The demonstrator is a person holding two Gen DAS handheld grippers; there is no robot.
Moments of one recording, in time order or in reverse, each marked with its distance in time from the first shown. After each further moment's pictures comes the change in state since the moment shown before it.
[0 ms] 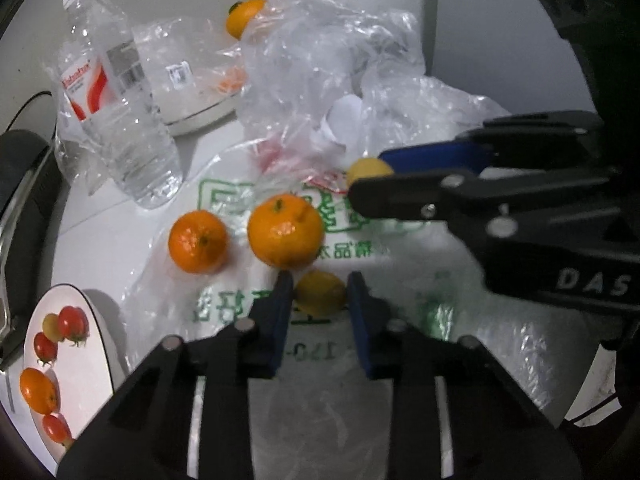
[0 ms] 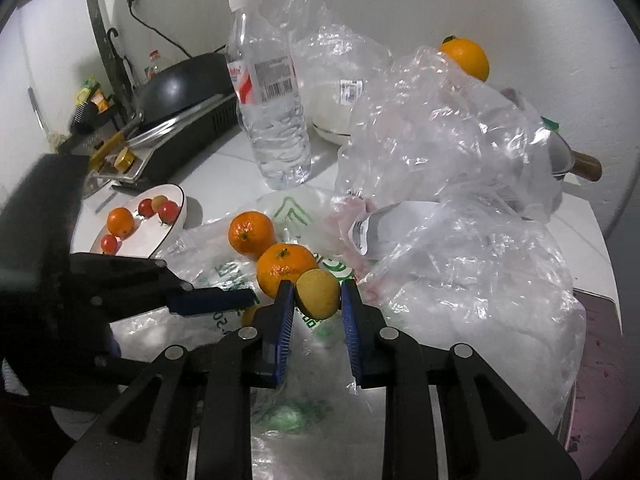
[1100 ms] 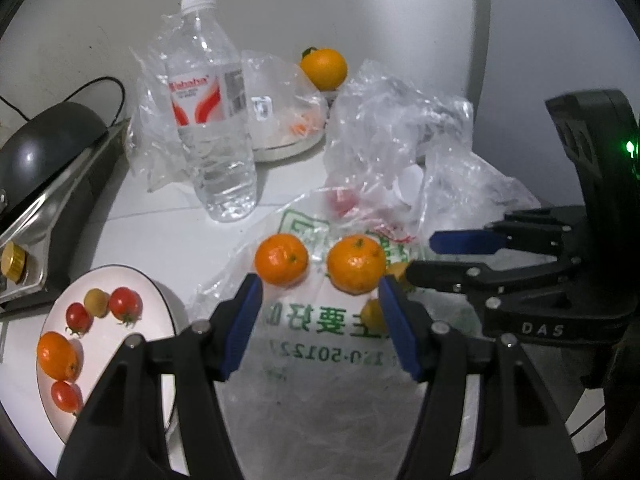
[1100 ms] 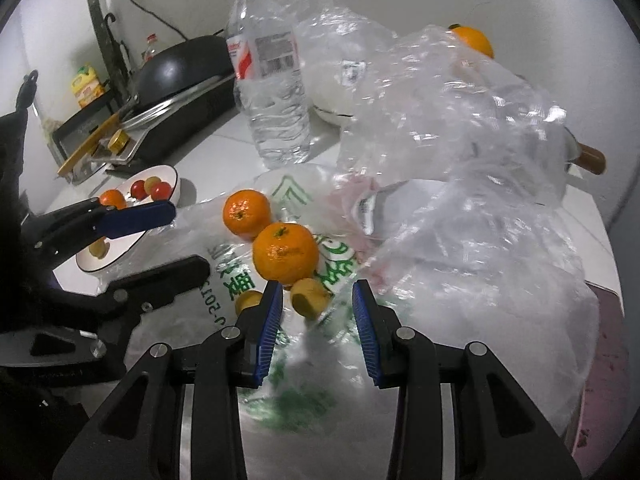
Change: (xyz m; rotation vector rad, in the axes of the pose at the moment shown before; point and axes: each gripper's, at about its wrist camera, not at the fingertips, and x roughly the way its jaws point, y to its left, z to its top) left arm -0.039 0.040 -0.014 -0.170 -0.180 0.080; right arm 0.017 0.006 -0.006 -0.029 0.059 -0.011
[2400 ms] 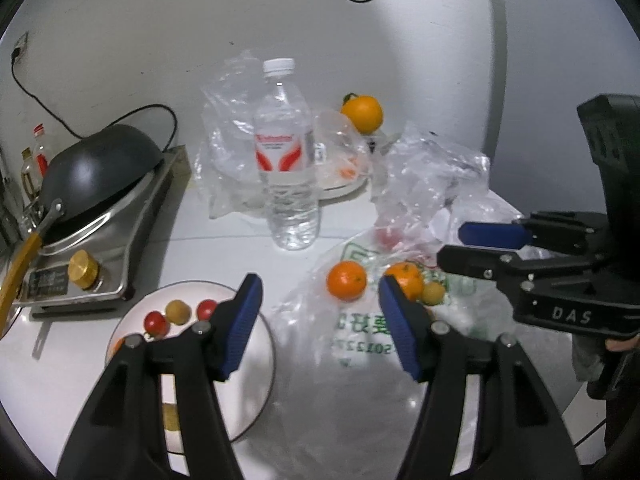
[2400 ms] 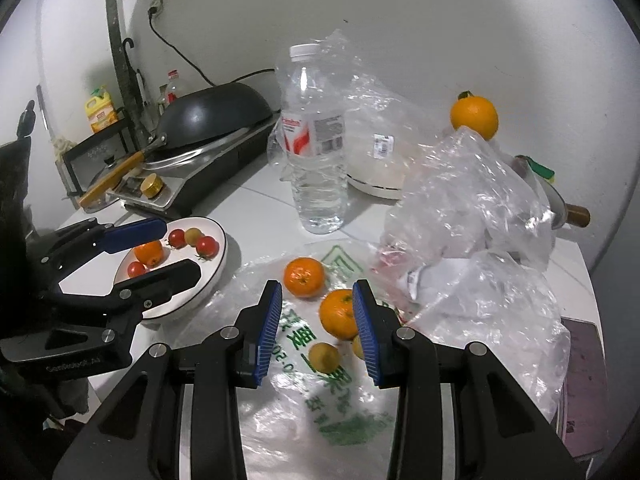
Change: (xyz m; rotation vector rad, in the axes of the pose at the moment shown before) left arm -0.068 0.034 0.001 -0.038 -0.124 0.092; right arm -0.047 0.050 0.024 -0.020 -0.161 -0.033
